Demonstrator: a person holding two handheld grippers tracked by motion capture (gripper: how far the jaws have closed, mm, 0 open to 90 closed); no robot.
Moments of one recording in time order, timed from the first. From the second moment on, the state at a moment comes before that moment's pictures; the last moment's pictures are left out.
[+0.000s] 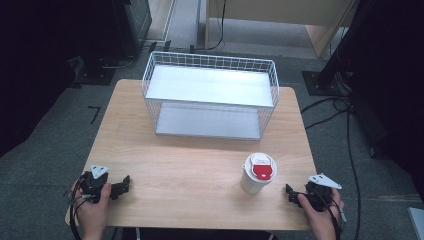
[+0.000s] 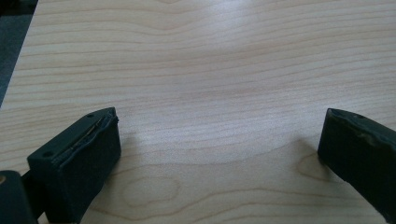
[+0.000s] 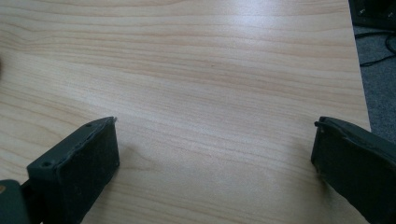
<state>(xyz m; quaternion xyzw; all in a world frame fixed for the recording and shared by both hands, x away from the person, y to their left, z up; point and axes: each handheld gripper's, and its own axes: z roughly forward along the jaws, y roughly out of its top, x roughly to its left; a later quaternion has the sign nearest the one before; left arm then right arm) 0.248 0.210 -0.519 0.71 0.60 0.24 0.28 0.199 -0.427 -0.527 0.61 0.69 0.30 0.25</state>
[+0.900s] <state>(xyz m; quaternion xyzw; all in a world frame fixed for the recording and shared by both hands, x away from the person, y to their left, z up) 0.249 0.208 -0.519 0.71 0.60 0.24 0.28 0.184 -0.390 -0.503 0.57 0.70 0.36 0.24</state>
